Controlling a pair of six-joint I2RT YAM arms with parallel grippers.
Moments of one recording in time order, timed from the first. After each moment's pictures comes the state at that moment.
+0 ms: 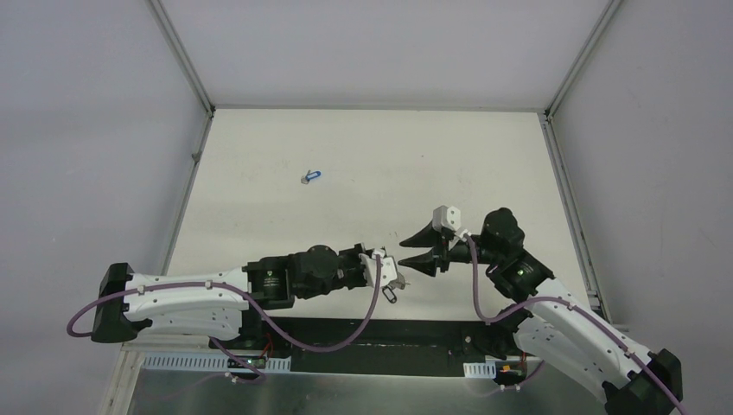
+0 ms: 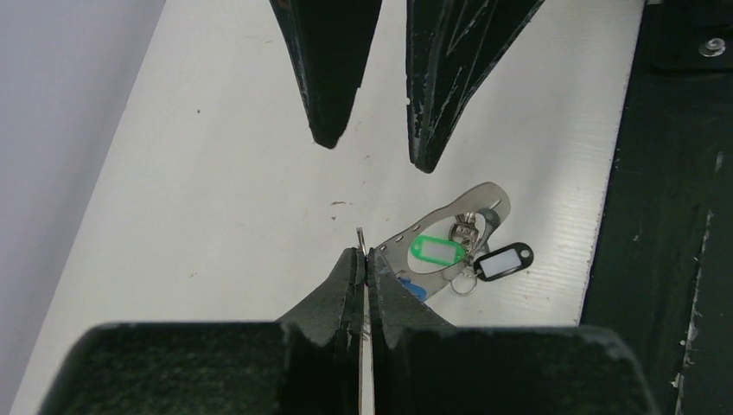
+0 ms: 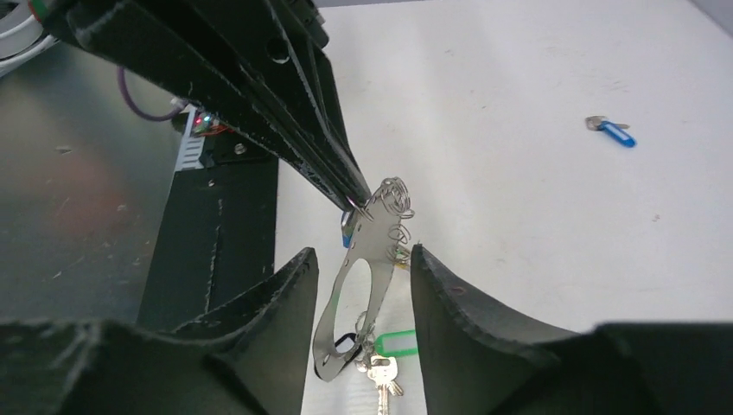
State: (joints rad) left arm -1.37 0.95 0.71 -0.02 -0.30 0.44; right arm 0.67 0.71 0.49 0.09 -0.80 -0.08
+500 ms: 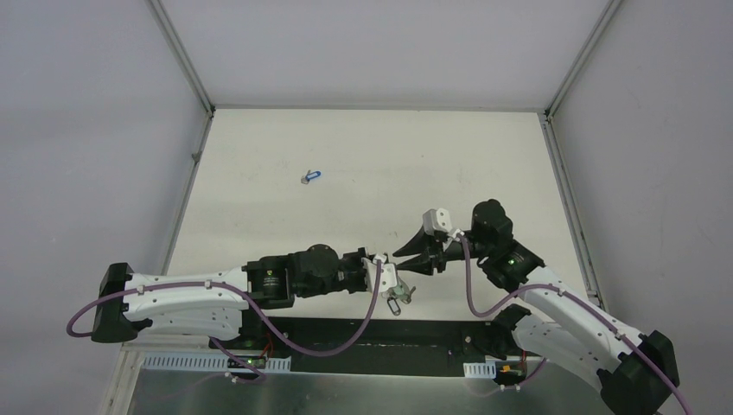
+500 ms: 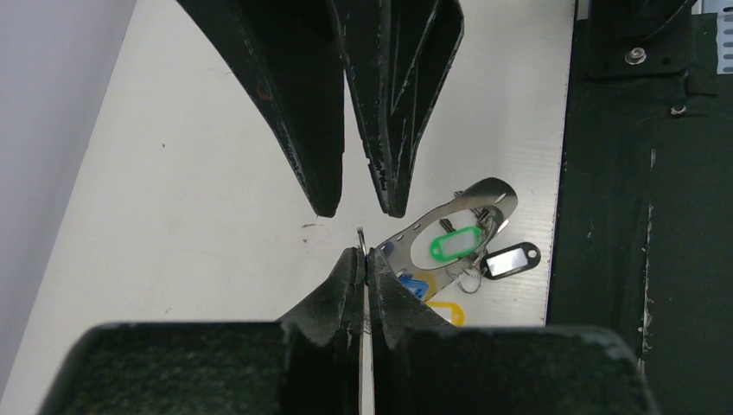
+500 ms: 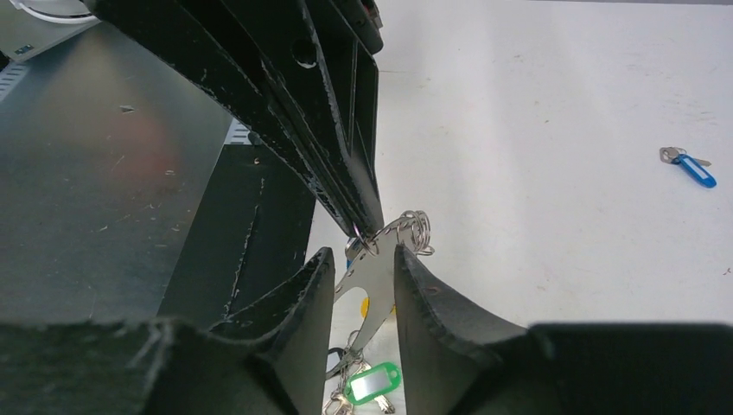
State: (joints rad) left arm -1.37 0.94 0.72 -0.03 -0.18 0.44; right arm 0.67 0.83 0.54 0.06 -0.99 -0.19
